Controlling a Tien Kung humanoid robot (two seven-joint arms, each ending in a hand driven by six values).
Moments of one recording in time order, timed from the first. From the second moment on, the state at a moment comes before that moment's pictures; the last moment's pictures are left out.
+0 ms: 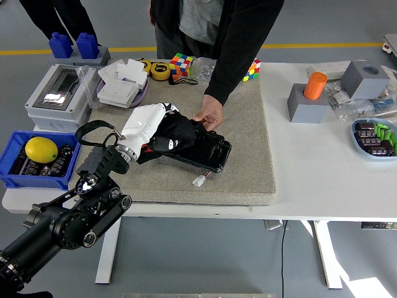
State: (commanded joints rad) left arm -0.51 0.06 -0.87 -1.04 2.08 0.29 0.11; right arm -0.14 -0.13 1.51 0.31 -1.25 -0.03 0.21
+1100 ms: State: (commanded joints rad) left arm -0.56 0.03 -0.76 -1.03 2.05 0.31 0.10; right arm -0.15 -0.12 1.52 0.31 -1.26 -0.03 0.21
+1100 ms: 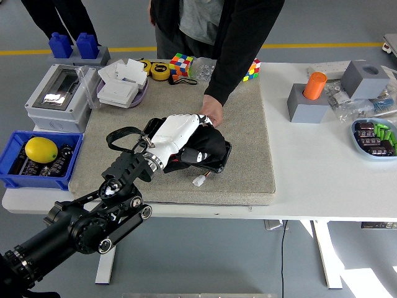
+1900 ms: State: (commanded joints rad) left arm -0.56 0.10 -1.03 -0.91 2.10 0.31 0.08; right arm -0.15 -0.12 1.53 0.32 -1.26 -0.03 0.21
